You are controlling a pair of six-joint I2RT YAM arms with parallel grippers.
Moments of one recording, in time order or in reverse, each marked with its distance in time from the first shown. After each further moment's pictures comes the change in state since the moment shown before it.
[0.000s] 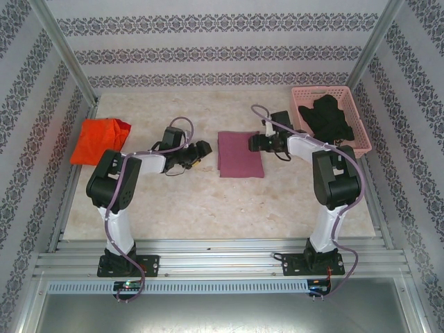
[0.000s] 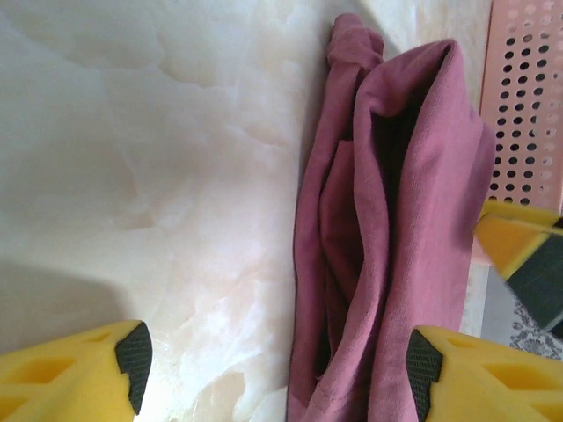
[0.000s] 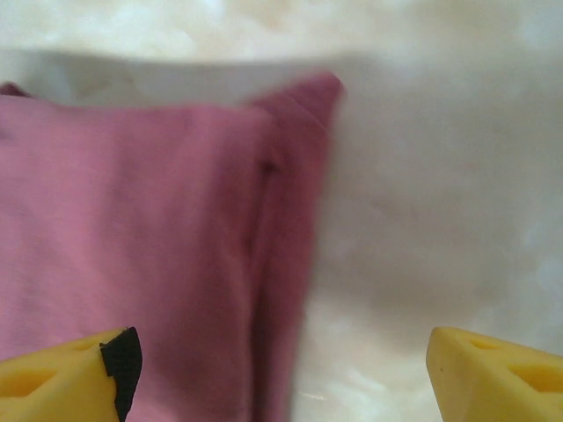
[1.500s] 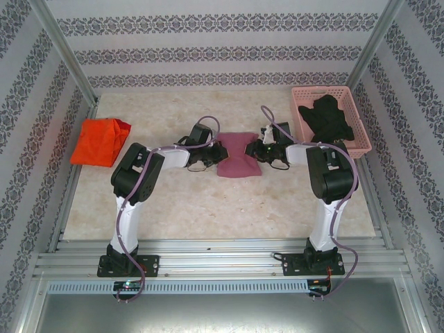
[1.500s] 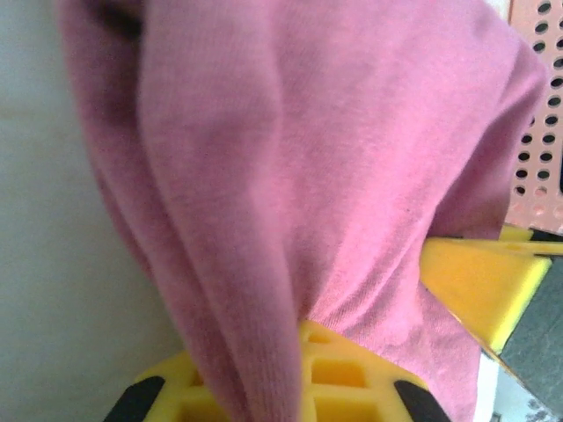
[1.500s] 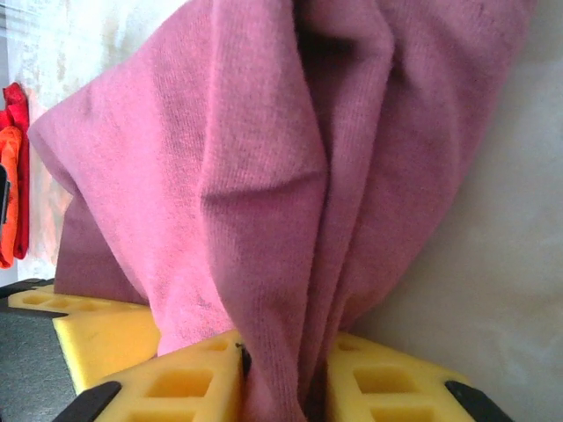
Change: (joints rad) left arm -0.153 0.214 0.293 -0.121 -0.023 0.027; right arm 0.003 0.081 -0.121 0.308 -0.414 0.367
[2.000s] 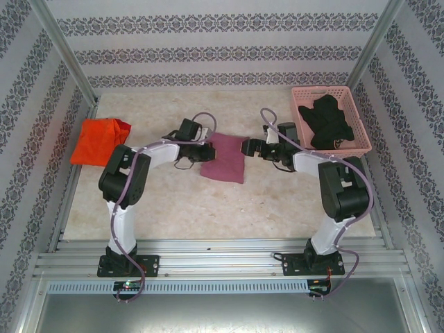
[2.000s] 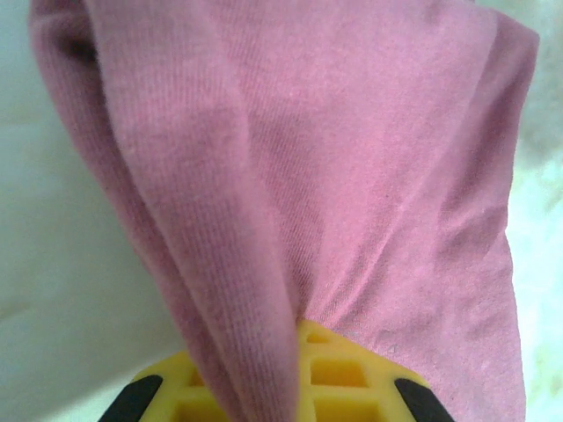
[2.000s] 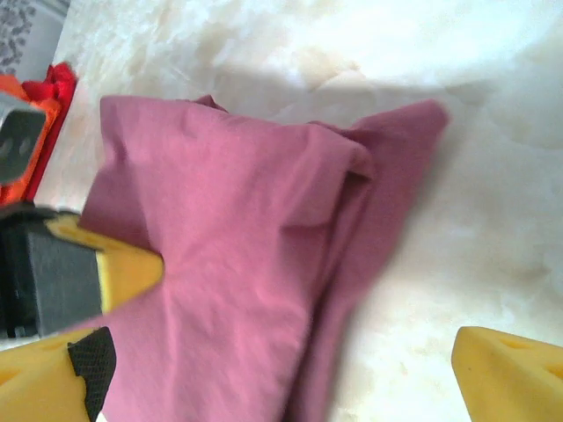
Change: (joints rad) left arm 0.101 -0.125 -0.001 -0.310 -0.046 0.495; right arm 0.022 -0.243 -0.161 0.078 0.064 -0.201
